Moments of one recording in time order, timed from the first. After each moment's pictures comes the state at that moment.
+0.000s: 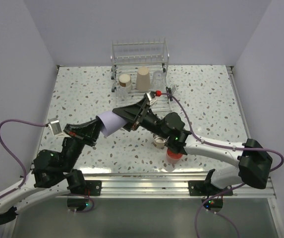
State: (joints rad) left arm -1.11 0.24 0.53 0.14 -0.59 -0.46; right arm 1.04 1.37 0.88 0.82 -0.10 1.56
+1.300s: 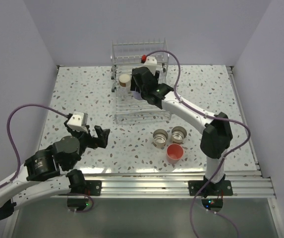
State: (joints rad) left arm -1.11 0.49 0.83 -0.68 -0.75 -0.45; right arm 0.78 1.87 1.72 -0.37 0.62 0.50
